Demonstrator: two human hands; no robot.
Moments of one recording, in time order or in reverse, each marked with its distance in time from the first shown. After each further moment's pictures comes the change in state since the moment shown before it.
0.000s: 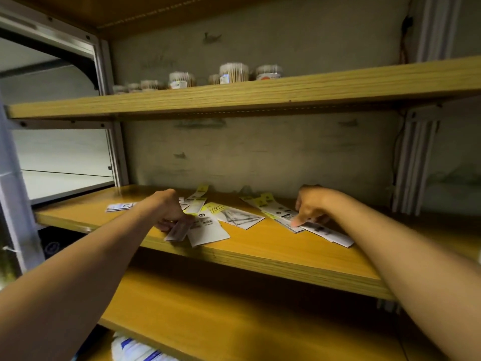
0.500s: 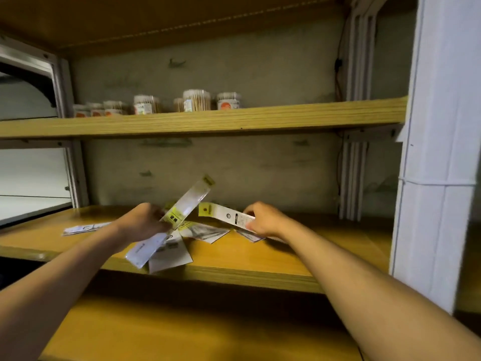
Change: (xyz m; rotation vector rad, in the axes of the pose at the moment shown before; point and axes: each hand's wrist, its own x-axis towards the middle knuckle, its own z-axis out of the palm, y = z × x) left_hand -0.056 0.009 -0.003 -0.204 0.085 0.550; right_hand -0.029 -0.014 0.020 0.344 0.274 -0.152
